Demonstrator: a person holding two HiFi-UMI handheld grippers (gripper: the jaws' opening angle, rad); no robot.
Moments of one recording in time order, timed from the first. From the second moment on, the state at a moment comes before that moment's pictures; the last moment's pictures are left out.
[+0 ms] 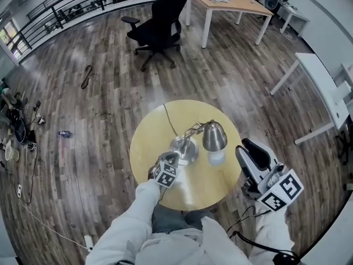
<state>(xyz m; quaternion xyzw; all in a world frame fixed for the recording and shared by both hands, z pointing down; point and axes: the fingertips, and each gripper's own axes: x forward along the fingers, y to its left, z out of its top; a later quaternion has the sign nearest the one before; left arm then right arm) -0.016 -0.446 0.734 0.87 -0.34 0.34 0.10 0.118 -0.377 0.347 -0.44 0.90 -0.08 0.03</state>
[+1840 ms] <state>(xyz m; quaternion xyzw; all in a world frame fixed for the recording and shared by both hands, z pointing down) -0.013 -0.446 0.730 0.87 -0.35 0.33 0.11 0.096 -0.303 0.475 -0.34 0.88 -0.15 -0.30</state>
